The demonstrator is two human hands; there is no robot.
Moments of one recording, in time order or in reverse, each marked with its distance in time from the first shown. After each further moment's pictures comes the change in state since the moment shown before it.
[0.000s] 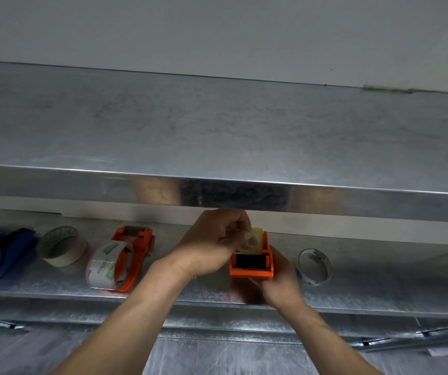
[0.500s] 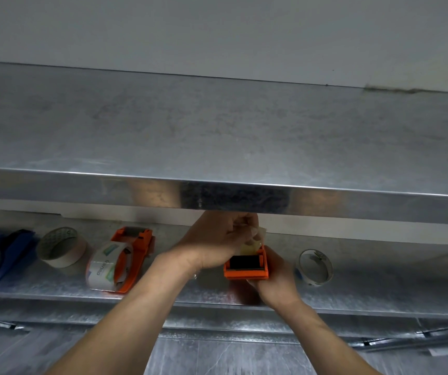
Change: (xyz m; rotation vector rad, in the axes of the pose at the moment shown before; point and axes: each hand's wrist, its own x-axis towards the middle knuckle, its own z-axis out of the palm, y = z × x) left_hand 0.007 0.017 -0.002 0.066 -0.055 -0.044; right_hand -0.001 -0.013 0.002 -0.080 -0.019 0.012
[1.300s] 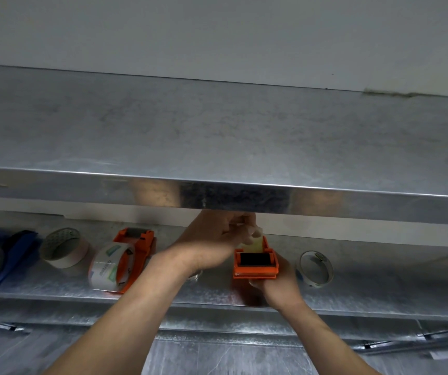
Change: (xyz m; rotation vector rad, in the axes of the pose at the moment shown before) left_hand -0.010 0.012 -0.006 -0.044 0.034 -0.025; right_hand -0.002 -0.001 -0.005 0.035 0.003 0.134
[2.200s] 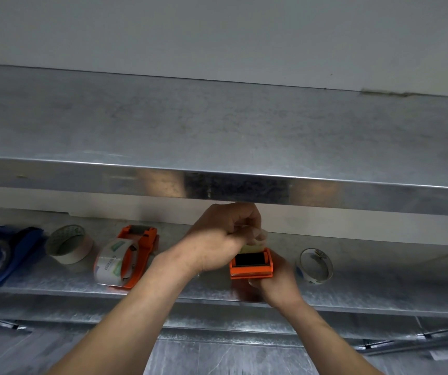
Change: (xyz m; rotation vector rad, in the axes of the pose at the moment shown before) left_hand -0.009 0.003 0.002 0.009 -0.010 0.093; right_hand -0.013 -0.011 0.002 -0.058 -0.018 -0.060
